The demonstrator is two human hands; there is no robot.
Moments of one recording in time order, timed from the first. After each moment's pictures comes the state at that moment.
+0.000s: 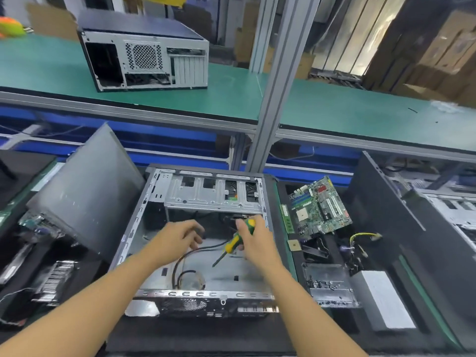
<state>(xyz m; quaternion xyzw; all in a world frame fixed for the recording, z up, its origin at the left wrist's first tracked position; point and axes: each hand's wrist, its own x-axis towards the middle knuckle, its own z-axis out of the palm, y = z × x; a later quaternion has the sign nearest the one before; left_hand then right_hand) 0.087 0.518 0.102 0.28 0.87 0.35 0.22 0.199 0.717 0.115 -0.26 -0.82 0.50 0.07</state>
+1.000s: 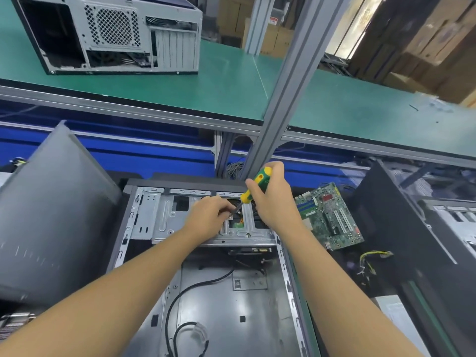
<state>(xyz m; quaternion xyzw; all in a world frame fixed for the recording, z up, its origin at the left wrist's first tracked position) -0.043 0.643 0.089 0.37 0.87 0.31 0.11 0.050 0.771 0.183 -0.23 -0.88 0.37 0.18</state>
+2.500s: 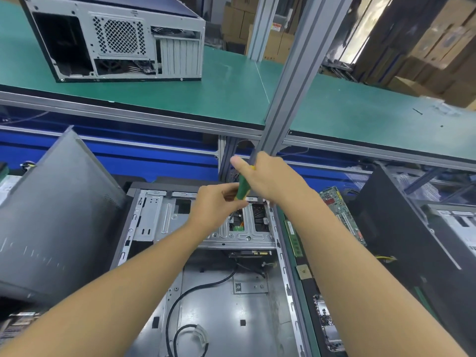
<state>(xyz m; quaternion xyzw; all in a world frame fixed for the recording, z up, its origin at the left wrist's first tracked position) -0.033 0.651 0.130 0.30 0.73 0.60 0.12 0.023 0.765 0.252 -0.24 -0.96 0.17 -0.01</state>
